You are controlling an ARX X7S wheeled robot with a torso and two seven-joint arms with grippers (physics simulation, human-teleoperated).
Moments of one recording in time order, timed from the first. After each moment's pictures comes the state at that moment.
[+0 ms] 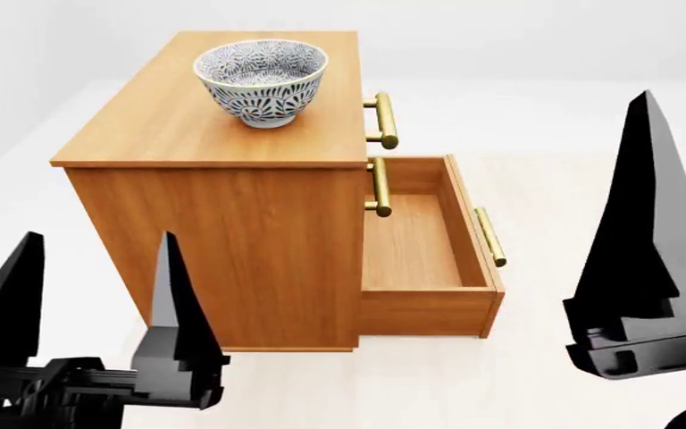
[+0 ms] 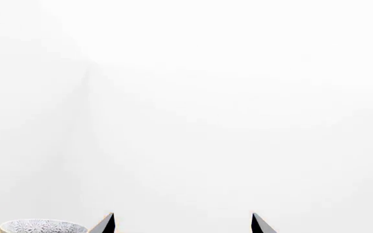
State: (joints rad) left arm 0.10 -0.58 0.29 0.95 -0.32 -0.04 -0.61; right arm 1.07 0.46 0.68 -1.05 2.51 1.55 1.56
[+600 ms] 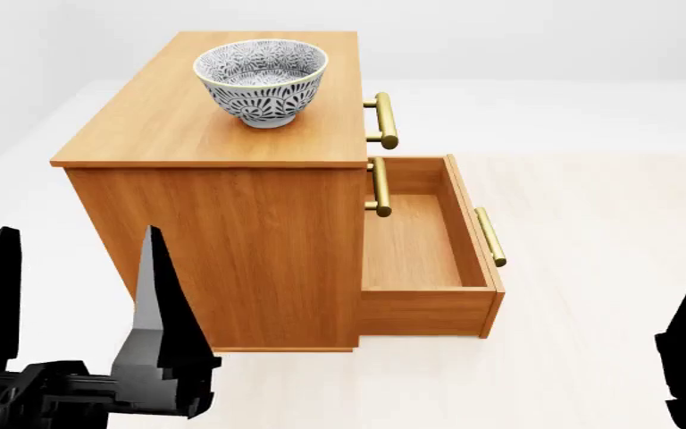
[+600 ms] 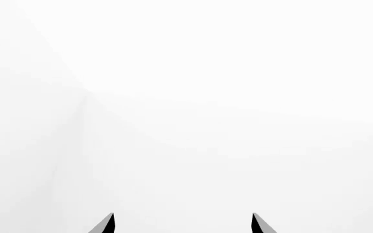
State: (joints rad) left arm 0.09 -0.61 0.29 1.01 -0.32 -0.06 -0.65; right arm 1.11 0.52 0.93 -1.05 2.73 1.57 1.57
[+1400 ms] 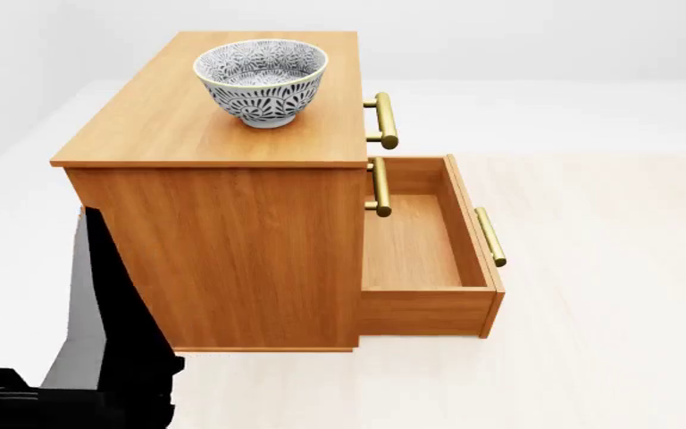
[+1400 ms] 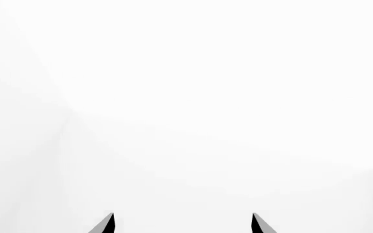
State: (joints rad) left arm -0.85 -1.20 1.42 1.05 -0.25 0.19 -1.48; right arm 1.18 0.64 1.09 -1.05 2.88 1.57 1.57
